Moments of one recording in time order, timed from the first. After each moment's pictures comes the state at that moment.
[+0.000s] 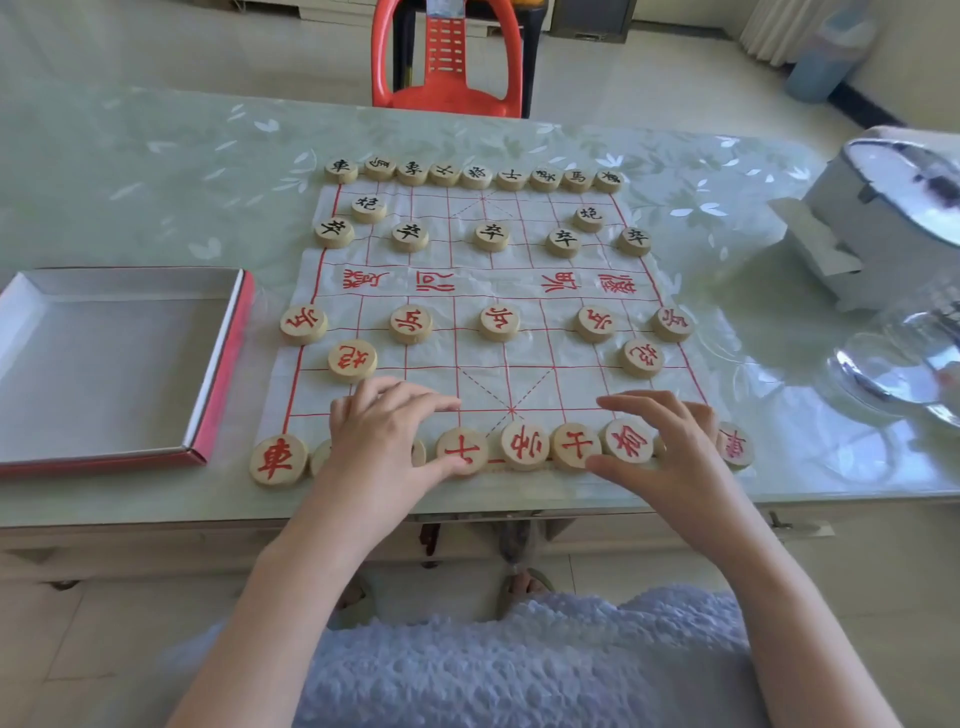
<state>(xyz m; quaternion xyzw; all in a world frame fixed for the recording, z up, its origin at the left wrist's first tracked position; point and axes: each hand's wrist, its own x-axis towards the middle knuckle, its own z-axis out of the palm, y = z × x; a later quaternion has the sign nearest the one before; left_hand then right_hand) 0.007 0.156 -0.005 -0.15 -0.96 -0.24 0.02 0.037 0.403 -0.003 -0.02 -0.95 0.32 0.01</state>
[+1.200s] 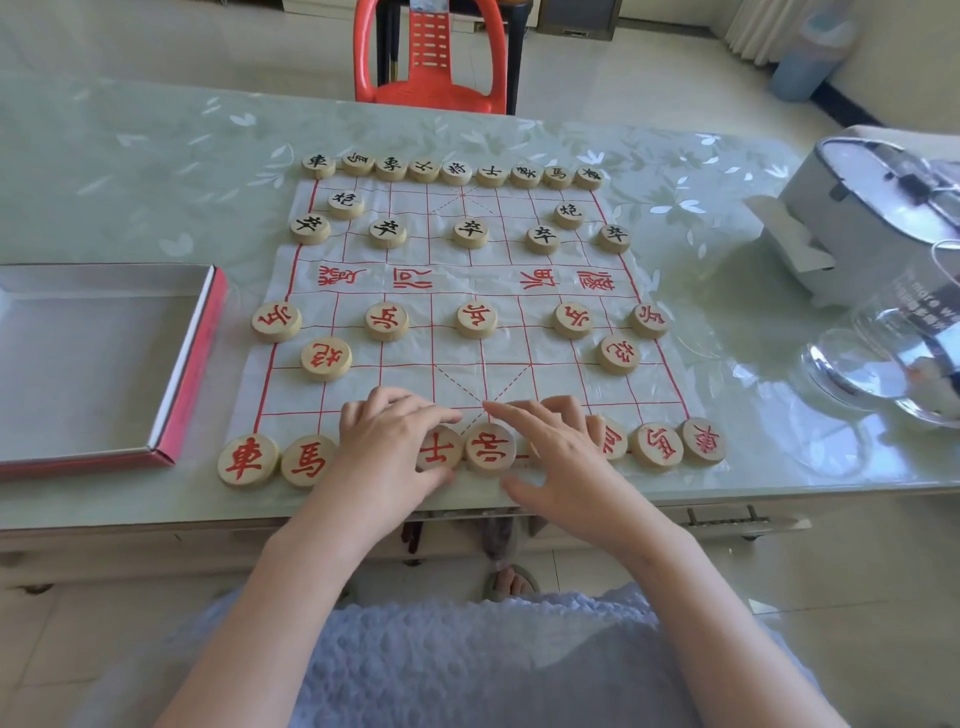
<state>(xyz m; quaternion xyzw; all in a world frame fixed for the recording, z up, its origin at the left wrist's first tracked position) 0.002 0.179 -0.015 -0.17 -0.96 -0.21 -0.02 0.023 0.364 -0.015 0.14 -0.96 0.22 -0.07</state>
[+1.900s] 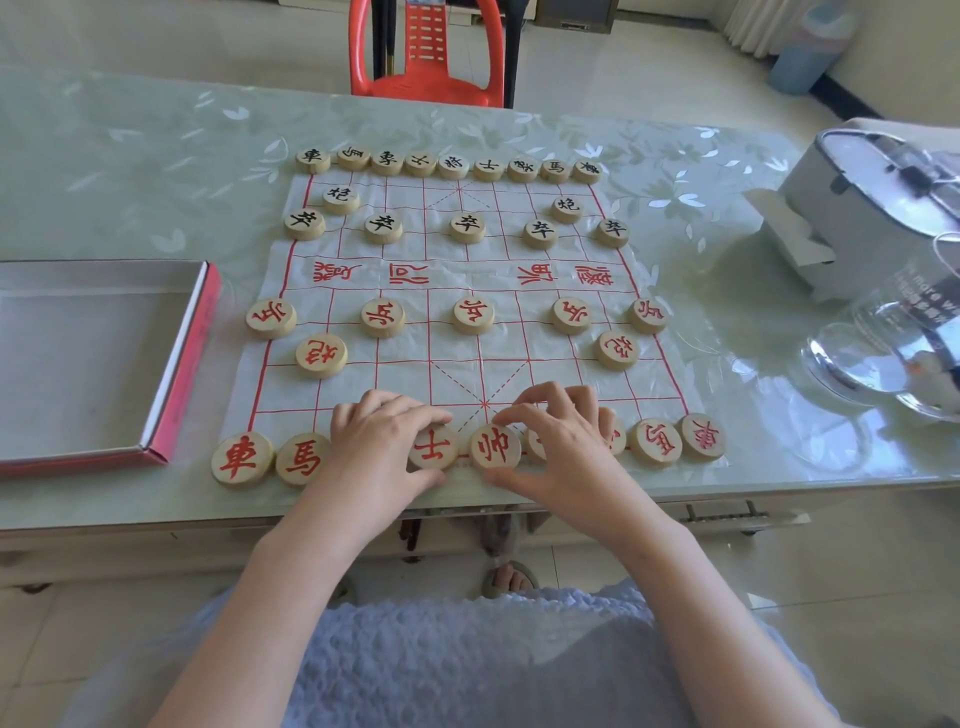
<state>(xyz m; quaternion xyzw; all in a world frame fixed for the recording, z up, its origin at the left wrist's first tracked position) 0.002 0.176 -0.020 -0.17 -0.96 -0.21 -0.03 0.020 0.365 -0.019 0.10 -0.97 0.20 -0.03</state>
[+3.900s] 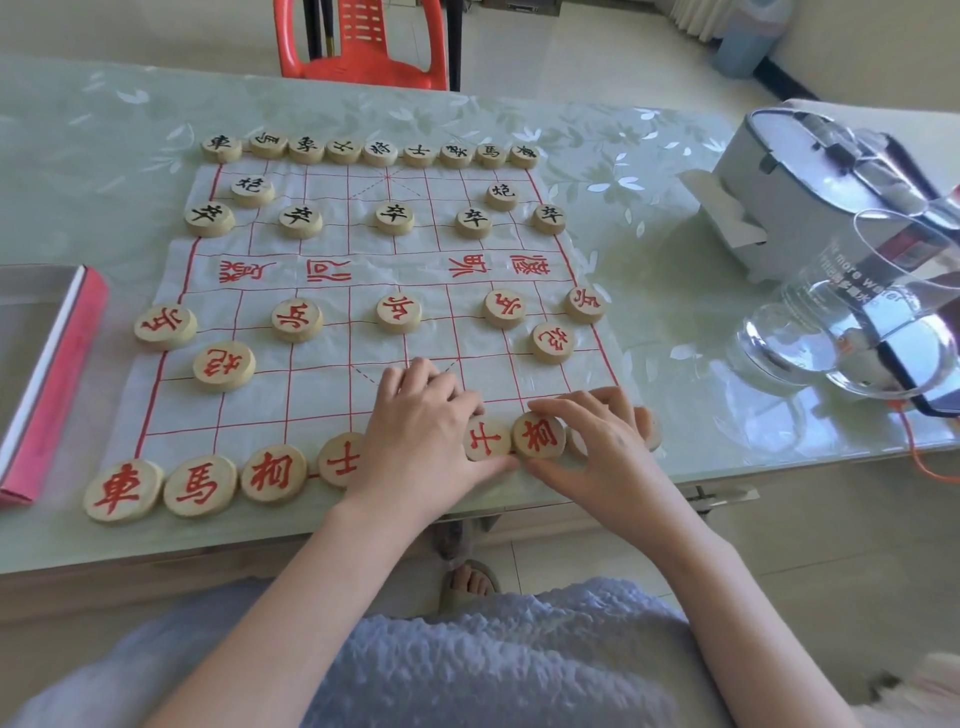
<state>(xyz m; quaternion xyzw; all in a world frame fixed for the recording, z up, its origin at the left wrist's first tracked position) -0.012 0.270 -0.018 -0.24 -0.96 -0.13 0.03 0.032 0.448 -0.027 0.05 -0.98 0.20 0.05</state>
